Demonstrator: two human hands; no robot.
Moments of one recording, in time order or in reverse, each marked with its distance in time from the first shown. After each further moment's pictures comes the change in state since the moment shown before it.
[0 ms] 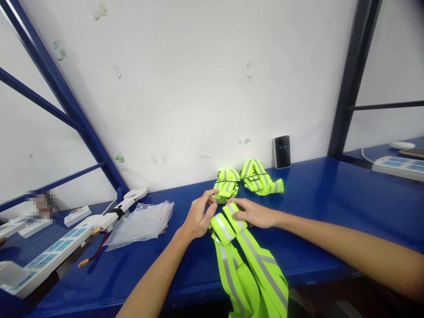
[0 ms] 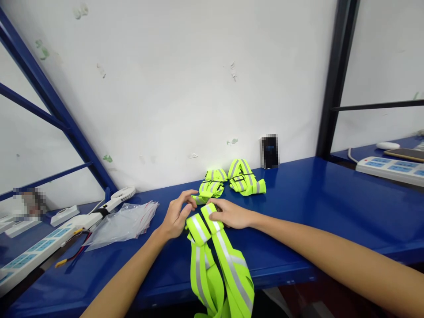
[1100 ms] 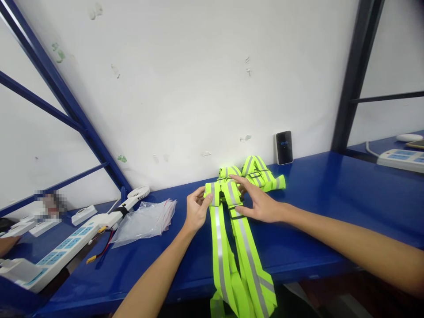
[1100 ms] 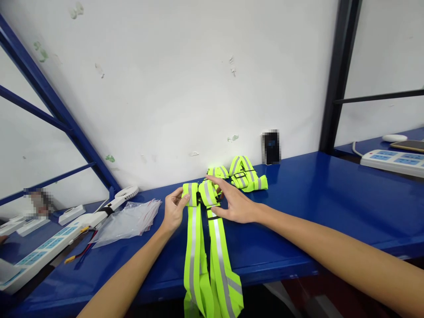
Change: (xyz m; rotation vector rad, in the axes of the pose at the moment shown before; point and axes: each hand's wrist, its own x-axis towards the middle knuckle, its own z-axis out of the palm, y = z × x) left_hand 0.006 -0.009 0.012 -0.458 0.322 -0.249; right_hand -0.009 -0.003 -0.011 -0.550 0.361 -0.540
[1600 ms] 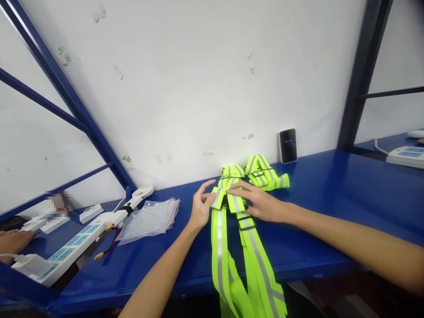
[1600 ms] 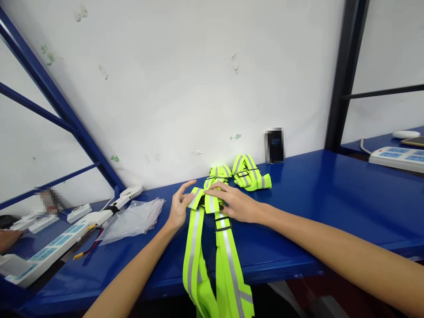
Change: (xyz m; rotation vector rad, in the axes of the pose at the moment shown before) left_hand 0.000 0.000 -0.003 -0.024 -0.086 -0.117; right_hand 0.000 0.011 0.006 -0.047 -0.101 -0.199
